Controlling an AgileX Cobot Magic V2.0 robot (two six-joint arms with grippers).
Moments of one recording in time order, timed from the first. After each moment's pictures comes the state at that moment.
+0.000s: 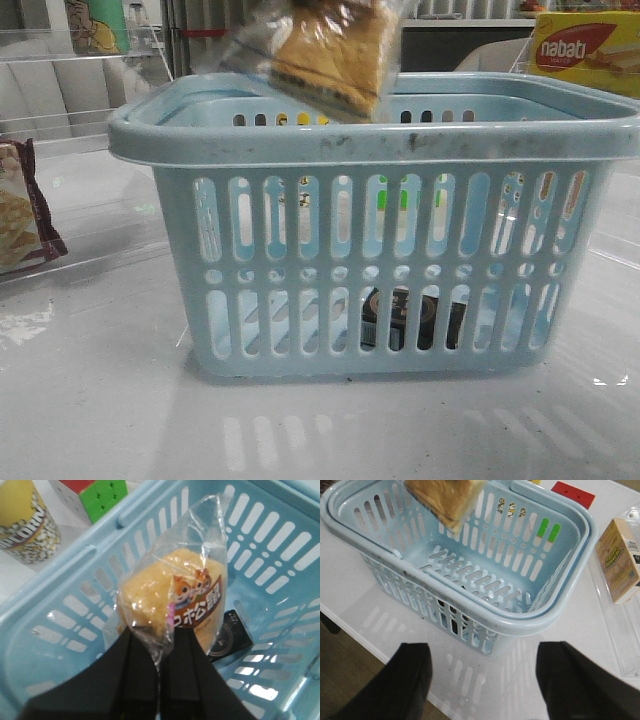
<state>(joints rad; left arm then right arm) -0.66 1.68 -1.64 -0.15 0.91 0.24 0.48 0.61 -0.78 0.04 0.77 -0.12</state>
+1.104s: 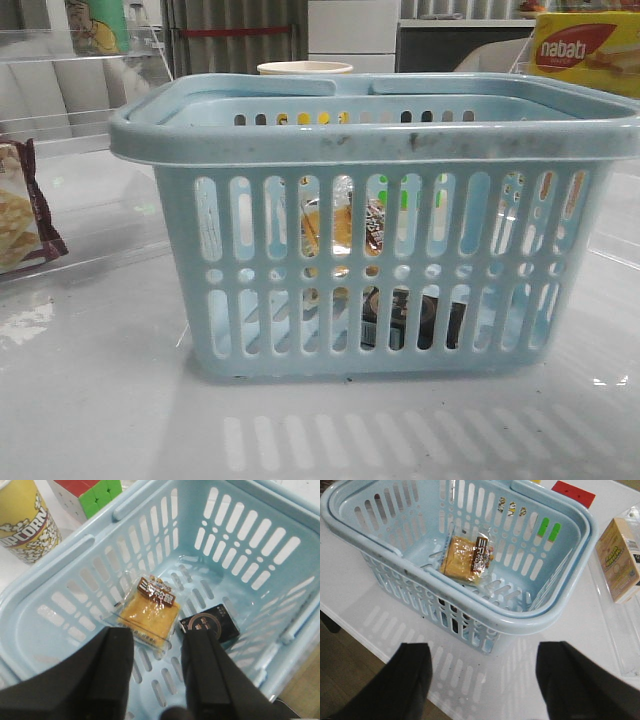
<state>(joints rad) -0.66 1.46 -1.44 -0.15 0.82 0.25 0.48 0.61 -0.78 0.04 0.78 -0.12</state>
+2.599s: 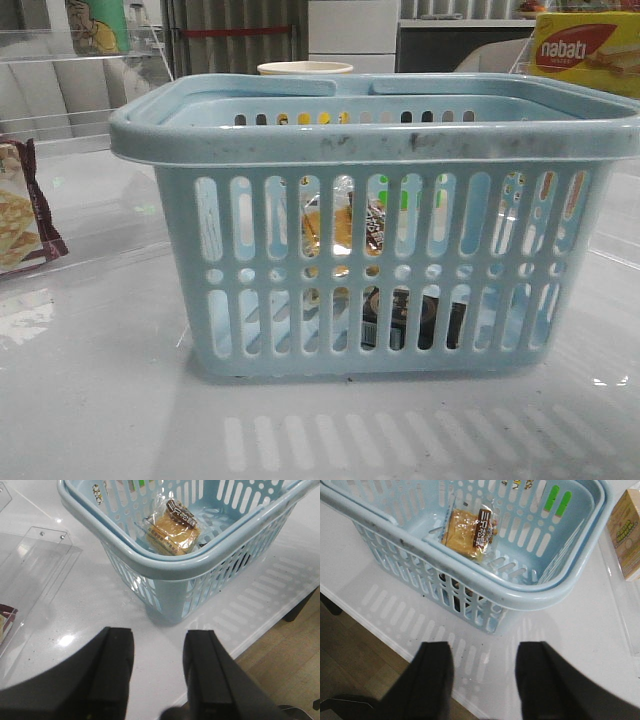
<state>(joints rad) -0.62 0.70 -0.69 -0.06 0.67 0.16 0.48 0.61 -0.72 0.04 0.78 -0.11</state>
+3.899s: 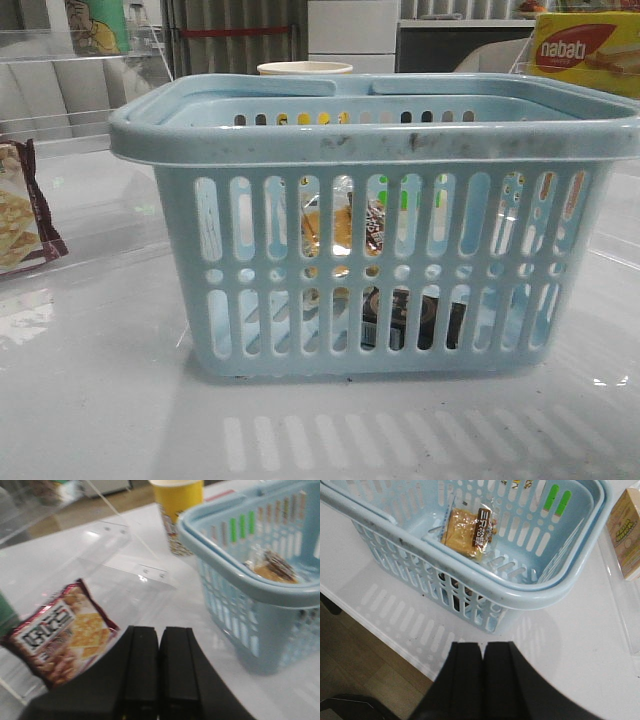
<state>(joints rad) -0.30 0.38 -0.41 0.00 0.37 0.17 0.48 0.61 -0.72 0.04 0.78 -0.11</state>
